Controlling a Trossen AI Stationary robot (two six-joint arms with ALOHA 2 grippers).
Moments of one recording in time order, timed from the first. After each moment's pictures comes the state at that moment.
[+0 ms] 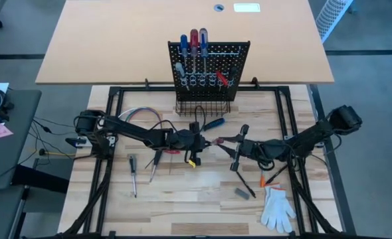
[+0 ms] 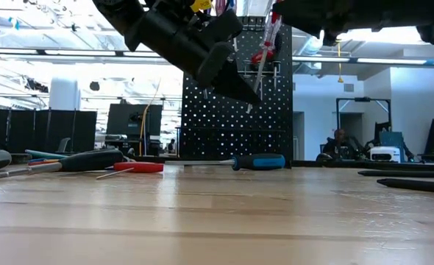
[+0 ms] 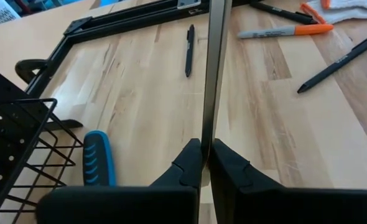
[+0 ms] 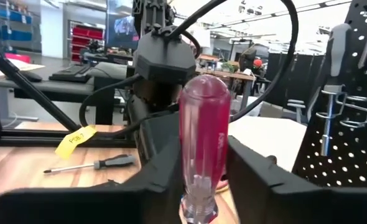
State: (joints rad) left arm -0.05 1.77 1.04 0.28 -0.24 0.20; right arm 0.33 1.36 0.45 1.07 0.62 -0.23
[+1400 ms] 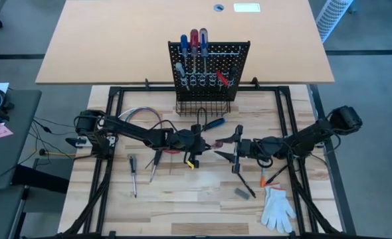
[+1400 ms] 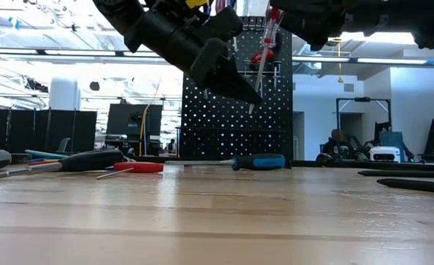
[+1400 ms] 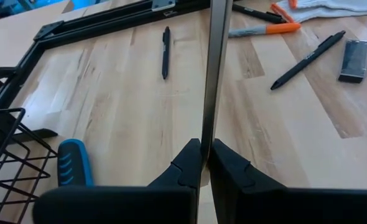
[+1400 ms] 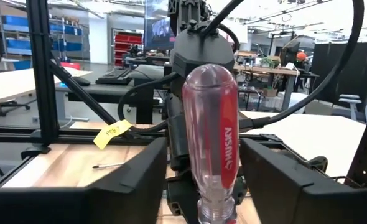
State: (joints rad) left arm -0.05 1.77 1.04 0.27 -0.14 0.22; right arm 0.27 1.36 0.45 1.03 0.41 -0.12
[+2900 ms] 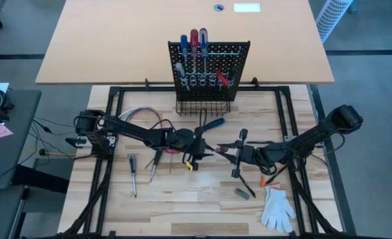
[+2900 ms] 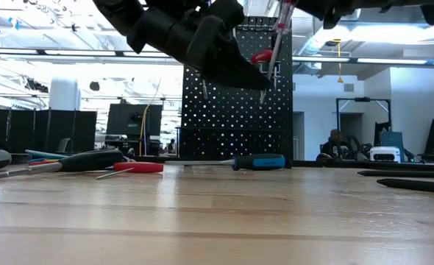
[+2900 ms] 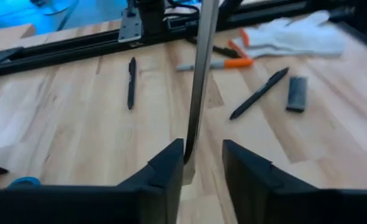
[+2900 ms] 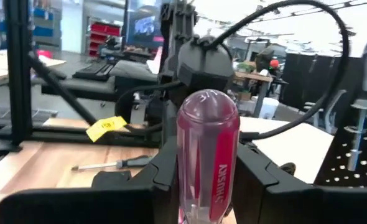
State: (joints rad) left arm -0.04 1.77 1.04 0.34 0.04 0.19; right arm 0.40 1.33 0.52 0.96 0.66 -0.24
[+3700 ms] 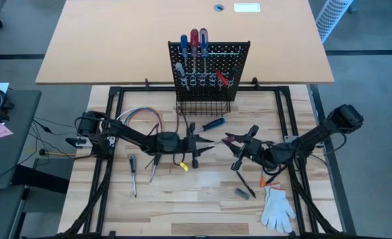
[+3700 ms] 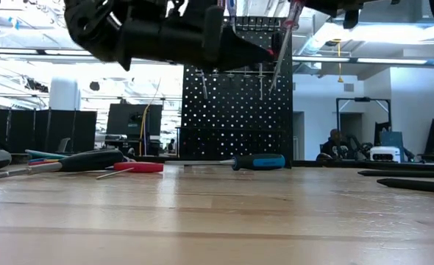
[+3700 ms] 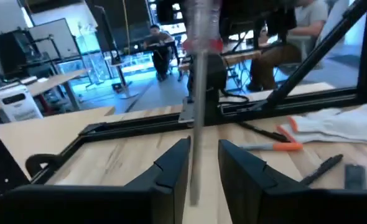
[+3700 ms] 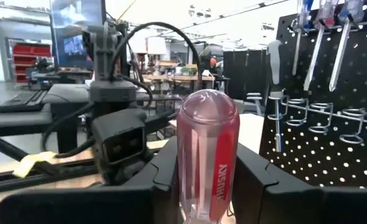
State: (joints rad) left arm -0.07 1.80 0.82 1.02 -0.17 0.21; right arm 0.45 1.32 0.52 1.10 0.95 -0.24
